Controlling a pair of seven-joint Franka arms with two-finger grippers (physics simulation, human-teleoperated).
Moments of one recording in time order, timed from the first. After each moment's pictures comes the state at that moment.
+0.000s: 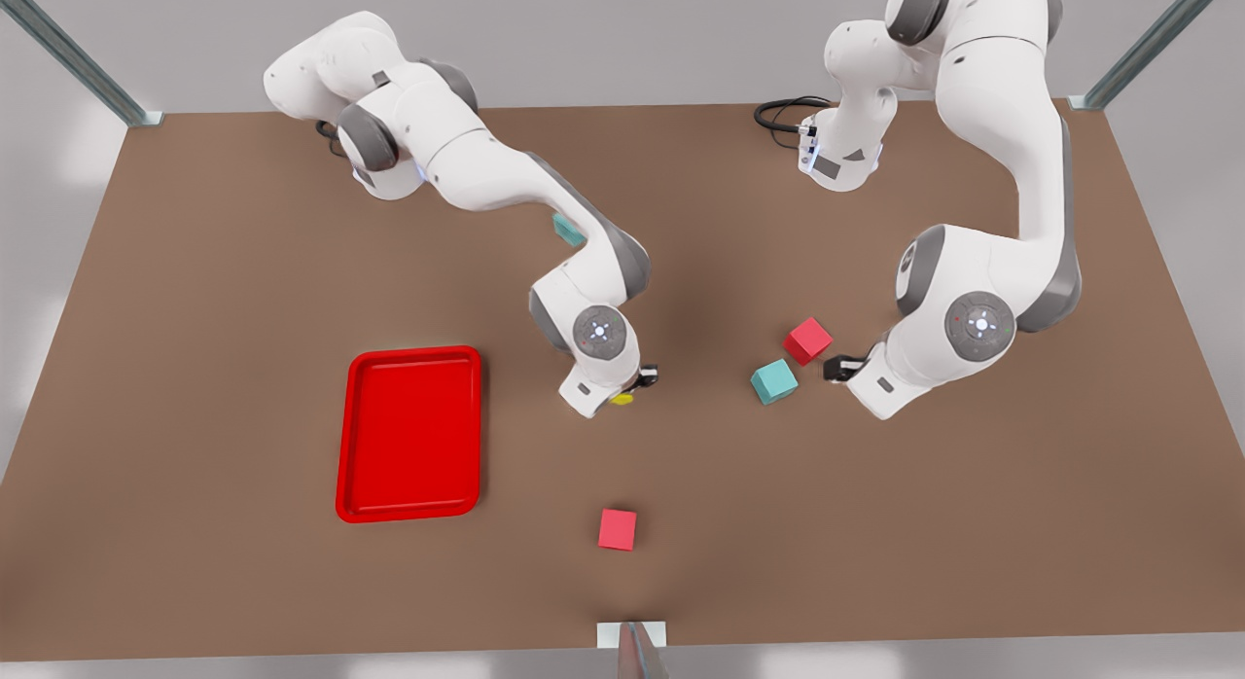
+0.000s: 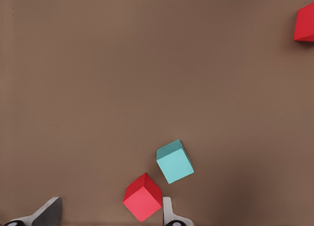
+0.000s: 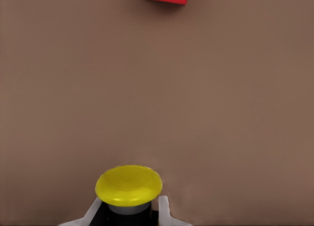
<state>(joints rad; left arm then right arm) -0.12 0.41 -0.11 -1.42 0.05 1.68 -0.18 0.77 0.99 -0.13 -0.87 0.24 1.83 0.61</state>
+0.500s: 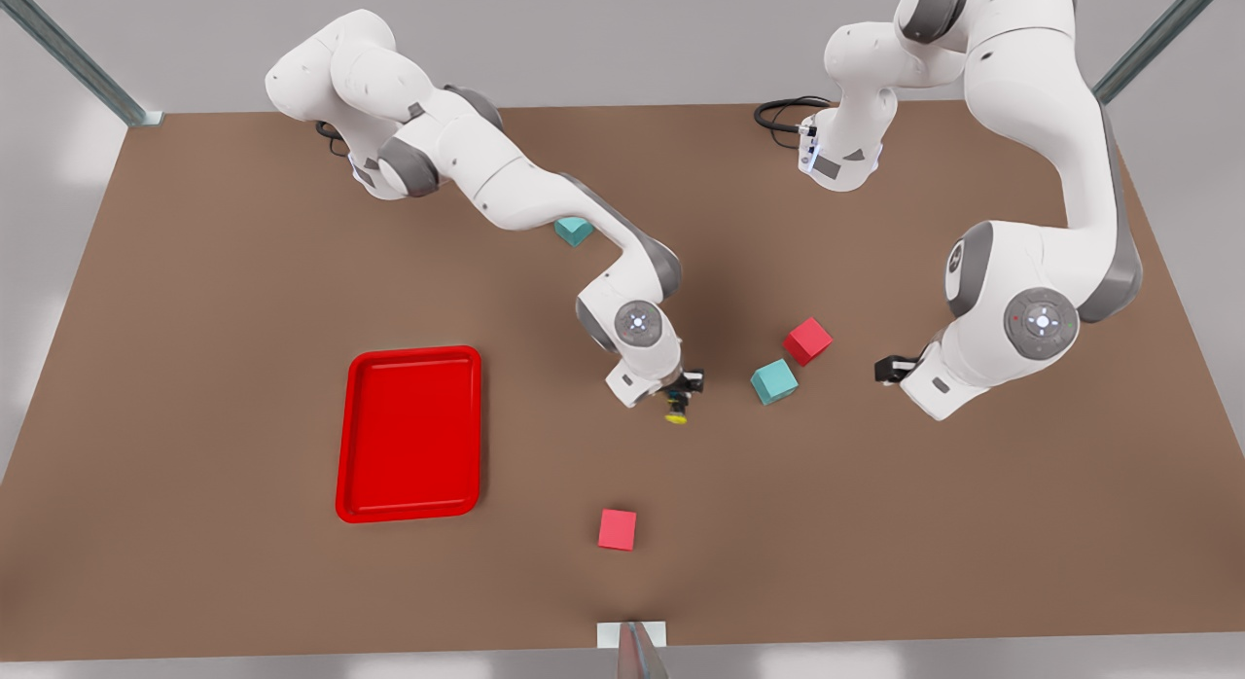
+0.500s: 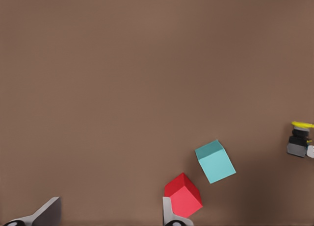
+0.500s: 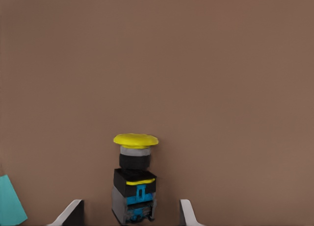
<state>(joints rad) -0.07 0.39 -0.12 -1.42 0.11 1.65 -0.11 0.84 1.18 -0.09 -0.76 0.26 2.10 0.85</state>
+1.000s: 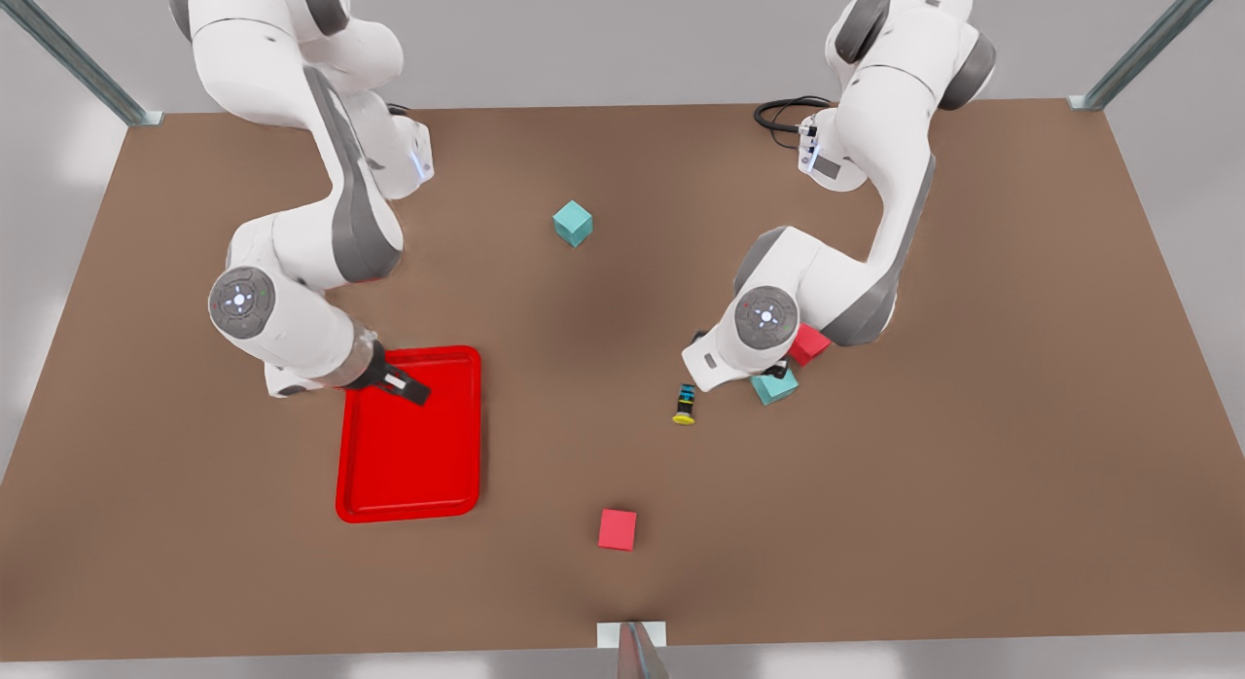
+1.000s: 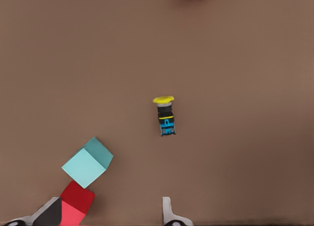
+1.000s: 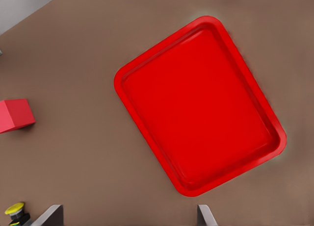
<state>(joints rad) -0.41 0.60 -0.20 -1.28 0.06 1.66 -0.24 0.29 0.29 -0.10 -1.50 0.16 1.78 0.66</state>
